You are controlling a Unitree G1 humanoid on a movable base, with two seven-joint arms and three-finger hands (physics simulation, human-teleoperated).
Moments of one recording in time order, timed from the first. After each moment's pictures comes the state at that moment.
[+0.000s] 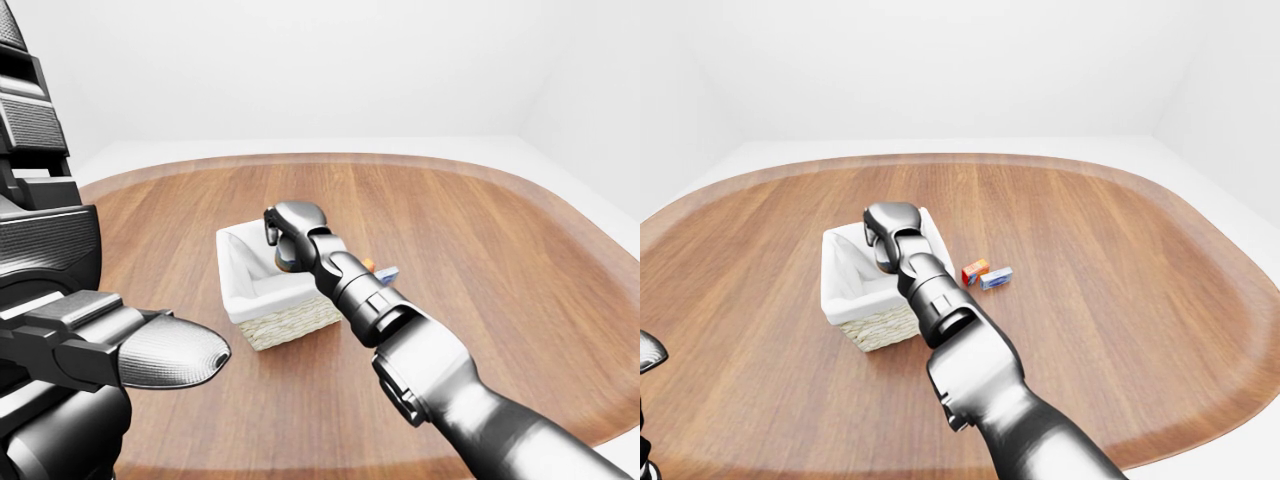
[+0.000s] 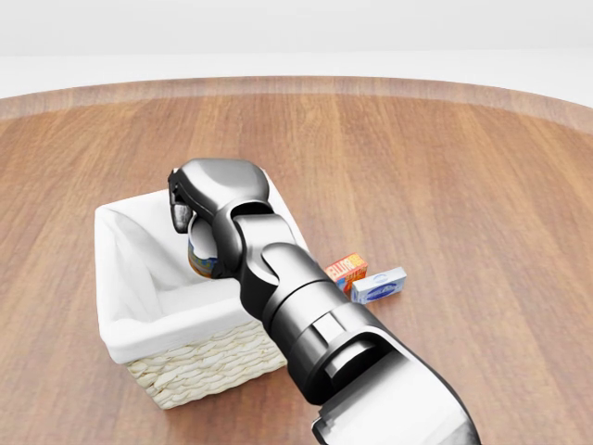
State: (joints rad) left arm -0.26 0.56 0.16 -1.05 -0.71 0.09 0.51; right arm -1.25 0.24 0.14 1.29 -1.02 0.09 -0.08
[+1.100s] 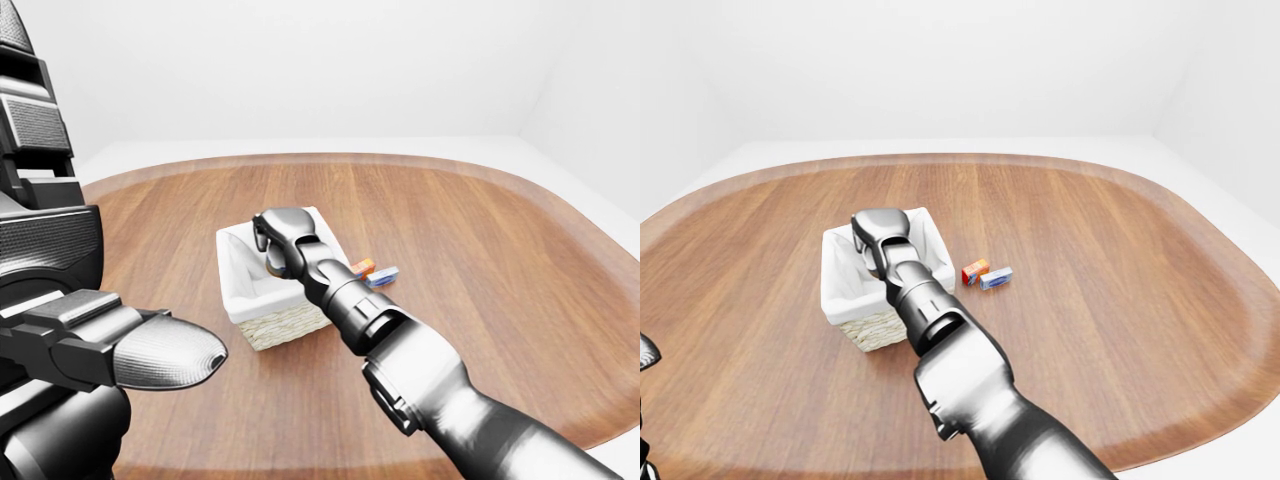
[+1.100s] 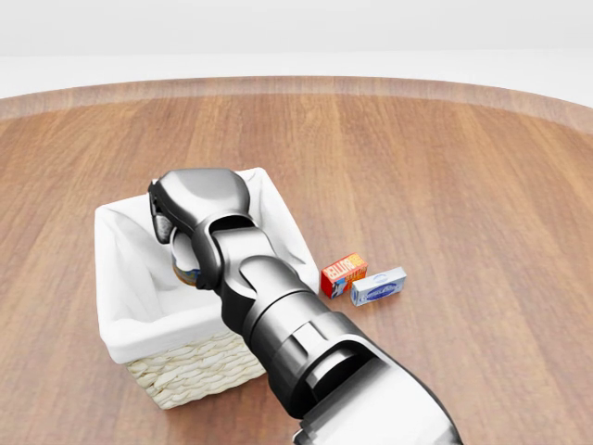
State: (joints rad) left arm -0.26 0.56 0.16 -1.05 -0.74 0.09 0.52; right arm -1.26 0.30 0.12 1.34 -1.08 0.09 -0.15
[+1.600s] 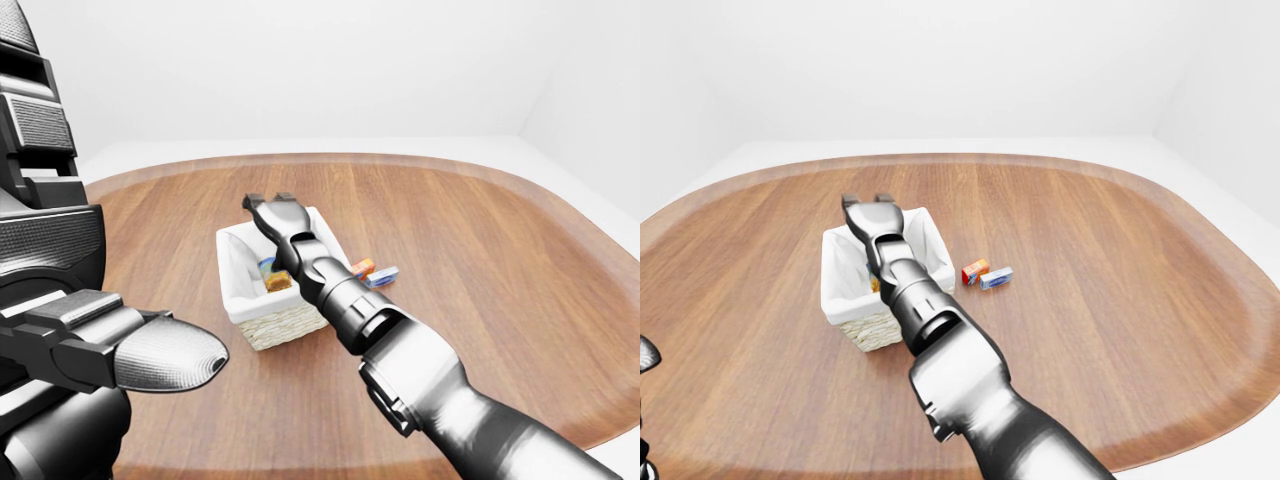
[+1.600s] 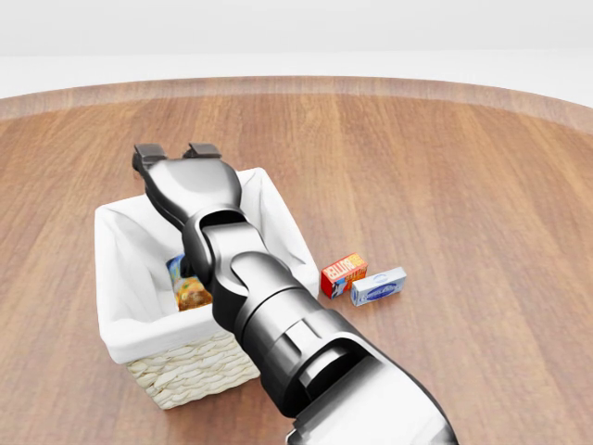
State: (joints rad) left arm -0.26 0.57 0.16 -1.05 -0.75 0.09 0.52; right arm -1.28 0.31 0.11 1.34 -1.08 0.09 -0.19
